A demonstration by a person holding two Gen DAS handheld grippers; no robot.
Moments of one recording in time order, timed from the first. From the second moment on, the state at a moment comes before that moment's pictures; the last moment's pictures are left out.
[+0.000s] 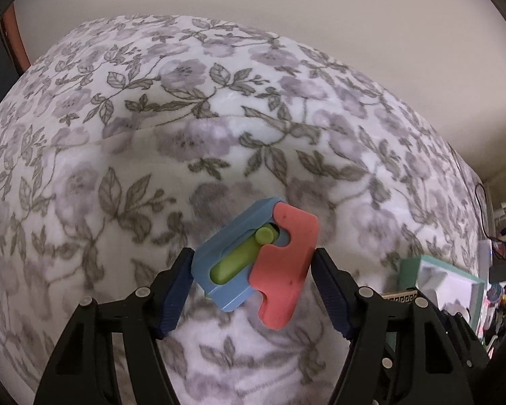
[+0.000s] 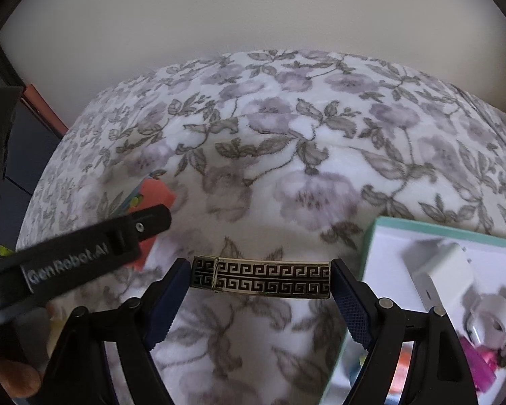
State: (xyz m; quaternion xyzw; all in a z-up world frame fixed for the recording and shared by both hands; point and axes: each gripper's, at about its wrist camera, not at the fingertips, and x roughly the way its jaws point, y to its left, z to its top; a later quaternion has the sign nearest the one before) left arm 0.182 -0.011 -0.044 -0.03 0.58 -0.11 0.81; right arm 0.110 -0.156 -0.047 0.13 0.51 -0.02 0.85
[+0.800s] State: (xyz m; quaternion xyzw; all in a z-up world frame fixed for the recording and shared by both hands) left arm 0.069 -0.037 0.007 -0.05 0.54 -0.17 0.82; right arm -0.029 -0.216 0.009 0.19 0.48 -0.08 0.85
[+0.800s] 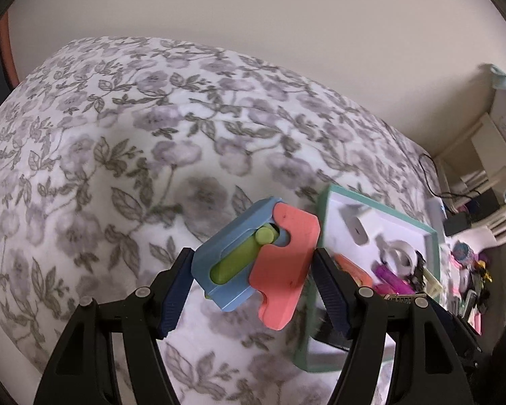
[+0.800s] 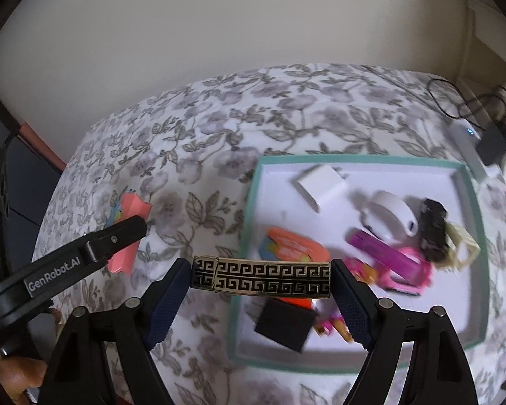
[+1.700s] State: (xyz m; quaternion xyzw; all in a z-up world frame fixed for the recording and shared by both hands) left arm -0.002 -0.129 -0.023 0.07 0.56 -0.26 0.78; right arm -0.094 -0.315 -0.013 0.26 0.50 -0.19 0.80
